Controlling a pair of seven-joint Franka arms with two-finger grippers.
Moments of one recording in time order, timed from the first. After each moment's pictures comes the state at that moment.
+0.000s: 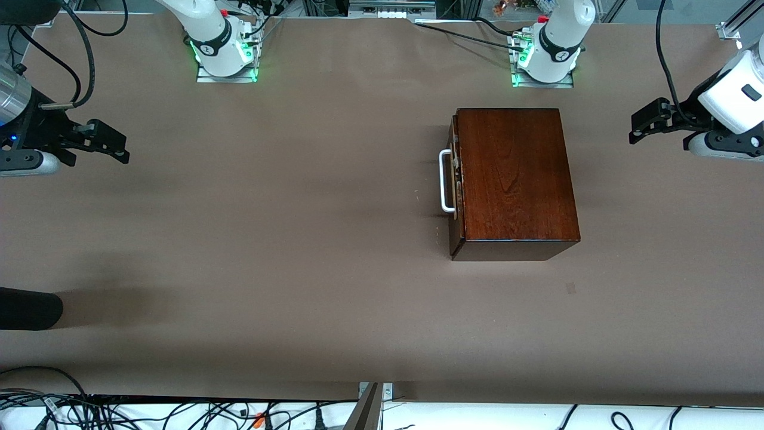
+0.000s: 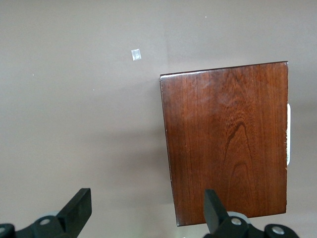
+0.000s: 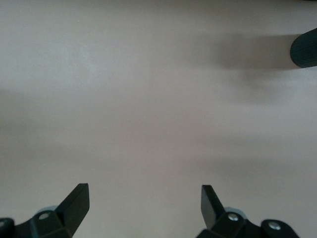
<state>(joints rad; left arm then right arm) -0.01 0.04 -0.07 -1.49 -0.02 1.45 0.01 0.19 0.10 -0.12 -1.48 0.02 1.58 0.01</state>
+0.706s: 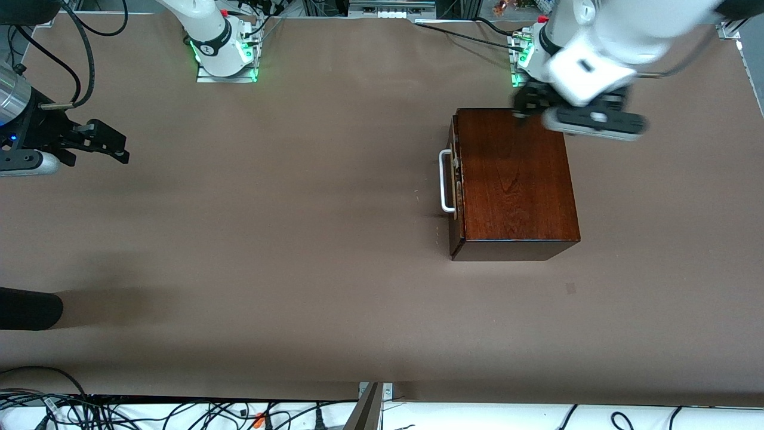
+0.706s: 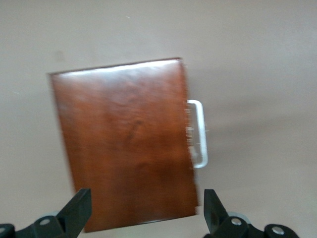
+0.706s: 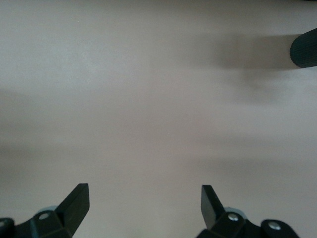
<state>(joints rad) -0.04 0.09 -0.45 -1.49 -0.05 1.54 -0.39 0.19 0.10 -0.12 -1.48 0.02 1.58 0.01</state>
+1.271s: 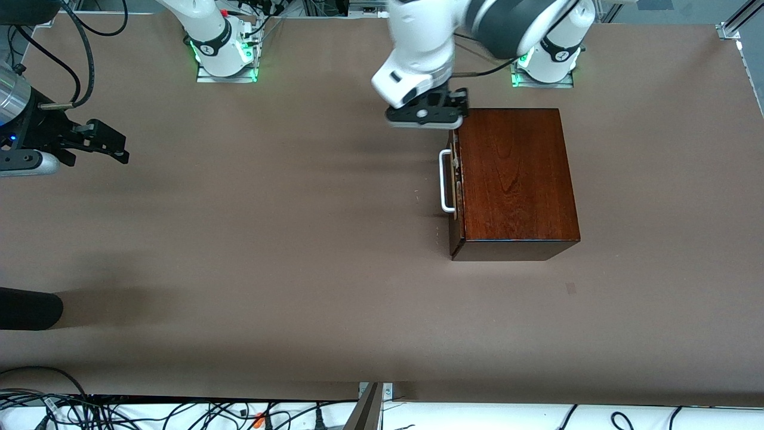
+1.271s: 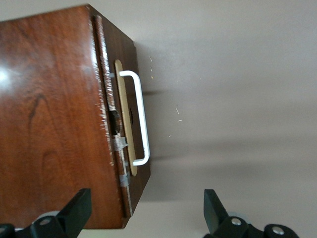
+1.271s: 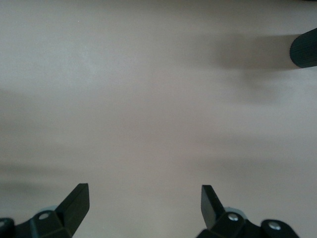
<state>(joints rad) -0.38 0.34 -0.51 -1.48 0.24 1.61 -0.82 0.19 0.10 -0.12 -1.48 0.02 1.58 0.01</state>
